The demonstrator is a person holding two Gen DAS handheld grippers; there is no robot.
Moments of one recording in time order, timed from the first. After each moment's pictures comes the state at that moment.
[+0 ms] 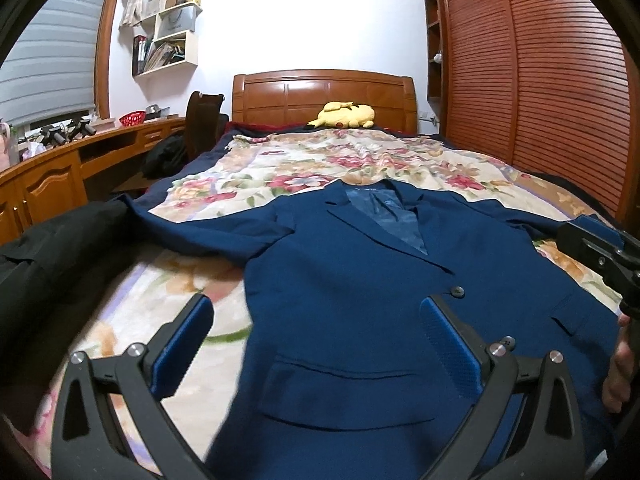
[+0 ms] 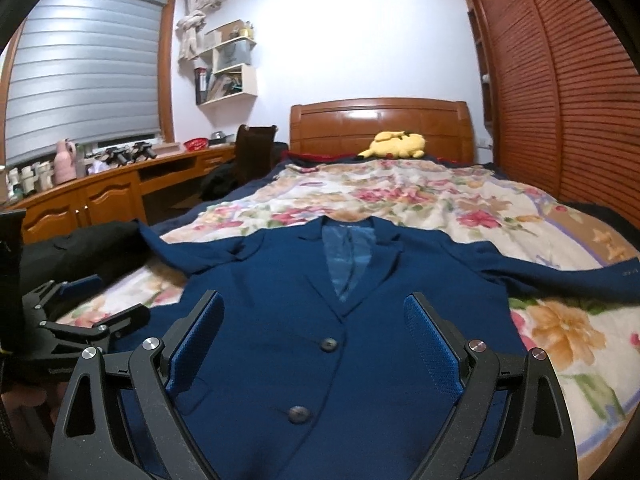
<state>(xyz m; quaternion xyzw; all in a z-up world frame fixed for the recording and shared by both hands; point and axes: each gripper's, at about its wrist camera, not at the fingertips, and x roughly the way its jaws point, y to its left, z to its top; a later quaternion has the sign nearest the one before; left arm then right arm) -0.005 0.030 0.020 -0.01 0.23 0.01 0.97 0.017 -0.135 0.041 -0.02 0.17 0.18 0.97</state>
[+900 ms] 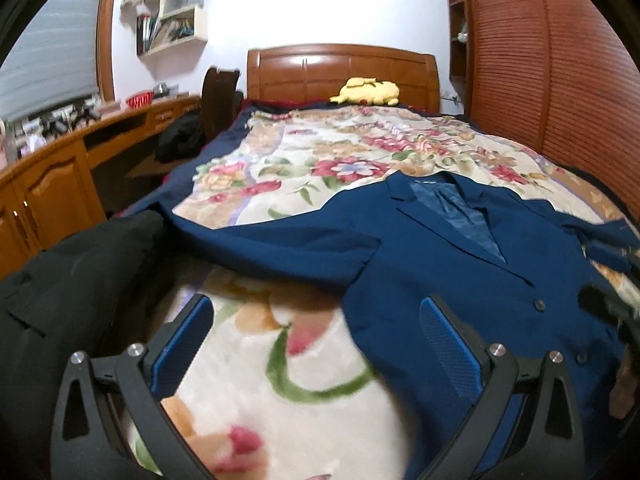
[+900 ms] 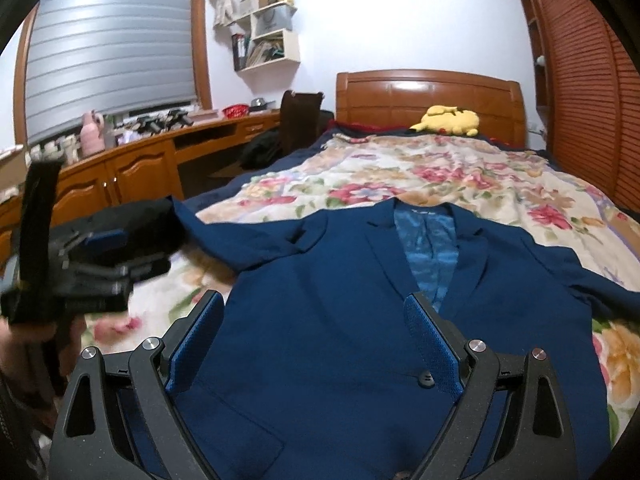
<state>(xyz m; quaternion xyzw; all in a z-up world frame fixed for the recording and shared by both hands) 0.071 0.145 0.029 -0.02 0.29 0.02 0.96 0.078 -0.046 0.025 -0.04 0.23 0.24 0.94</state>
